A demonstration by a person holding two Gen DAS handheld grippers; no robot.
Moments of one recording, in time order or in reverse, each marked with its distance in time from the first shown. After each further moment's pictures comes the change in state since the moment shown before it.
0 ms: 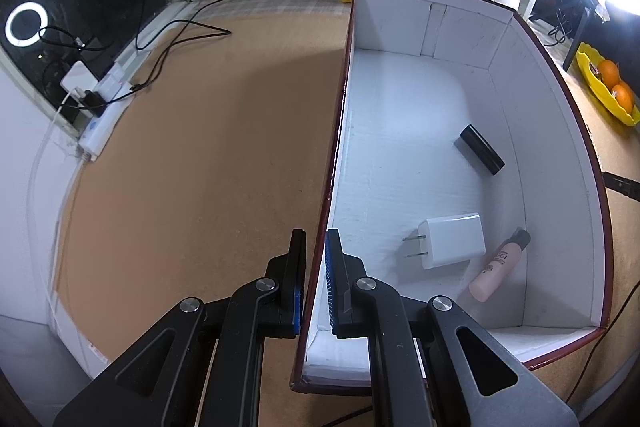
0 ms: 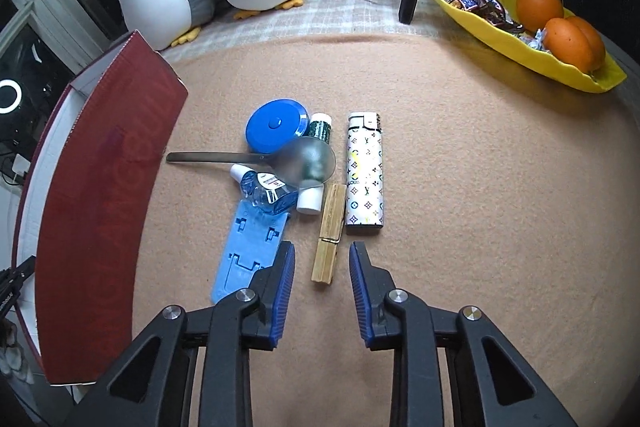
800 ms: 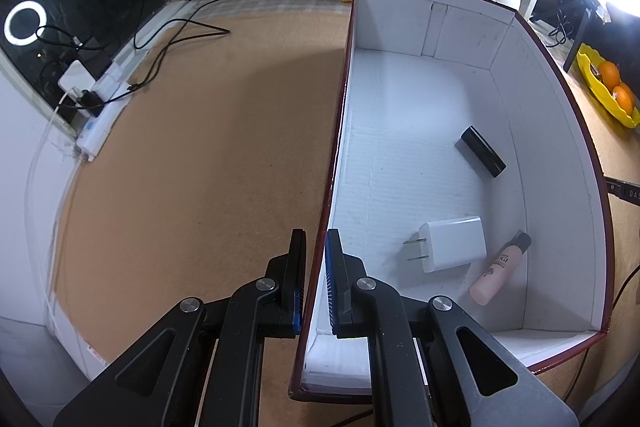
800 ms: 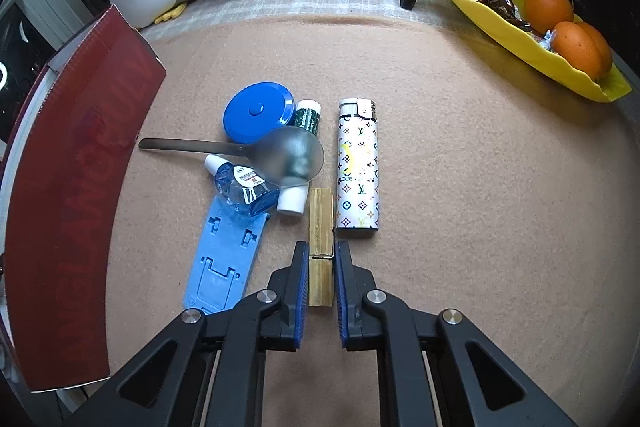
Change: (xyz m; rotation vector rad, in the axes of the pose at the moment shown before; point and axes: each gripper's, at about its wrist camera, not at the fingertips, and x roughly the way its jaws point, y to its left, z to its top) left arm 0.004 0.003 0.002 -0.009 0.000 -0.014; right arm 0.010 0.001 0.005 -0.029 0.044 -0.059
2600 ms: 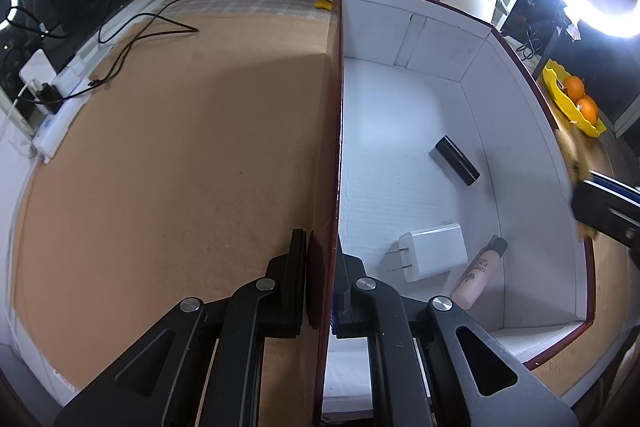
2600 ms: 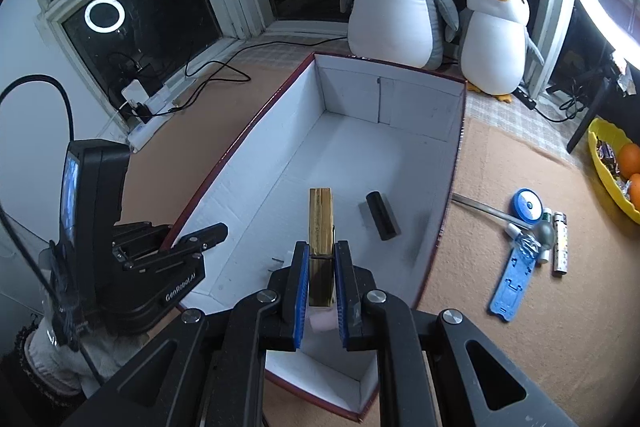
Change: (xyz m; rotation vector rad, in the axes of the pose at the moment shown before) left arm 0.012 0.016 0.001 -0.004 -0.033 -0.188; right arm -0.095 0.242 -0.038 -0.303 -0.177 0.185
